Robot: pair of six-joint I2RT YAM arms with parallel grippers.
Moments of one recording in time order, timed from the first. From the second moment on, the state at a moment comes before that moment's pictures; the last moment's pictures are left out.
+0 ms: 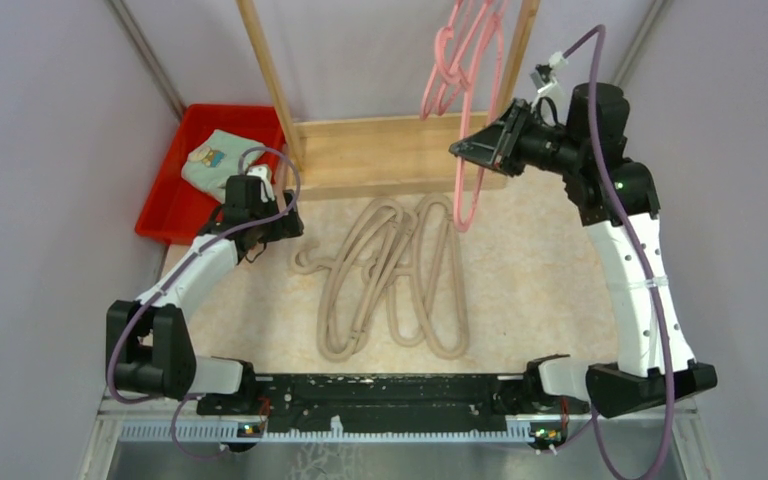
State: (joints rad) left arm -0.16 1.36 0.89 -0.27 -0.03 -0.26; right arm 0.23 1.26 1.70 -0.79 -0.63 0.71
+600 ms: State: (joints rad) left arm -0.16 1.37 0.89 -0.27 -0.06 -0.23; right arm 0.00 1.62 1.94 -0.26 -0.84 1.05
